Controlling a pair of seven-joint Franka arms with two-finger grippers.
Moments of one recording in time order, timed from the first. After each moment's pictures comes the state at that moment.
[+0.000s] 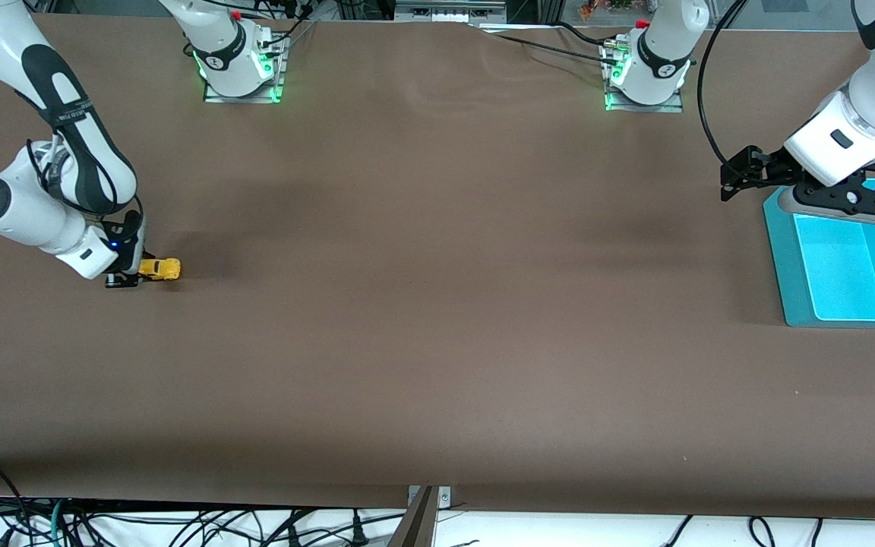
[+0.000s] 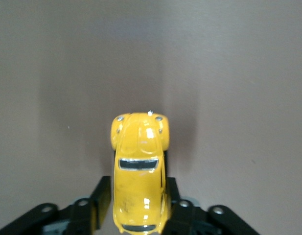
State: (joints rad) left arm -0.02 0.00 -0.10 -1.67 0.00 1.64 0.02; right arm -0.39 0.44 0.16 -2.17 -0.01 2.55 -1.86
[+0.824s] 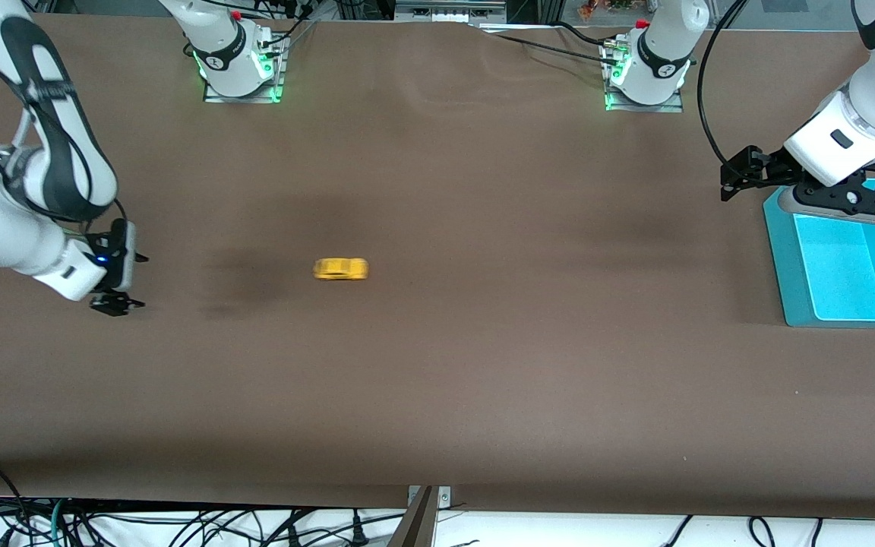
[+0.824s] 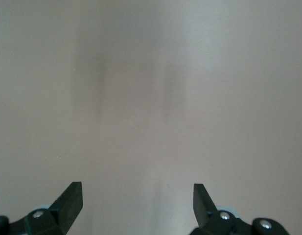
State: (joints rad) left arm -0.02 0.00 -0.10 -1.67 0.00 1.64 0.02; right arm -0.39 0.32 0.30 -1.92 -0.01 2.22 -1.74
